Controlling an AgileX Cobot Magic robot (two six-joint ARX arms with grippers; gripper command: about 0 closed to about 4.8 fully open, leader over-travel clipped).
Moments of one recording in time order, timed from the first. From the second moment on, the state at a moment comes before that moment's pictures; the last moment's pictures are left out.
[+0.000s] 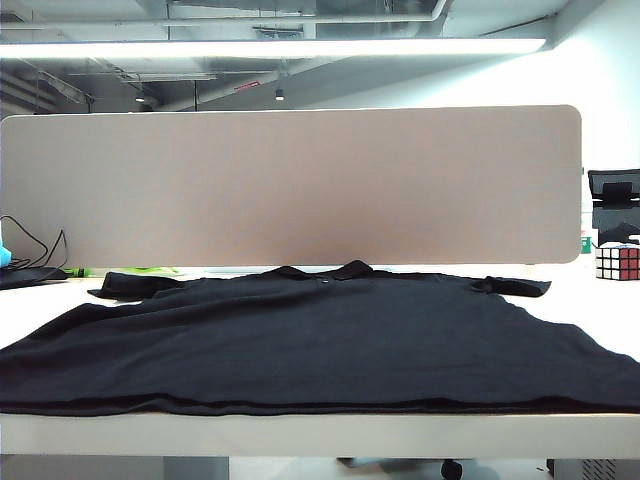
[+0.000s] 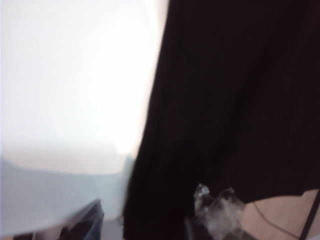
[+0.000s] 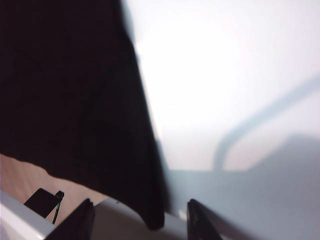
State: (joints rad) left arm 0.21 1.32 0.62 -0.73 0.53 -0.06; right arm -0.20 1.35 0.63 -0.74 -0.62 0.05
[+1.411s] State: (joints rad) left arm 0.12 1.42 0.64 -0.63 0.59 -0.04; right arm -0.04 1.39 0.64 -0.58 -0.59 0.13
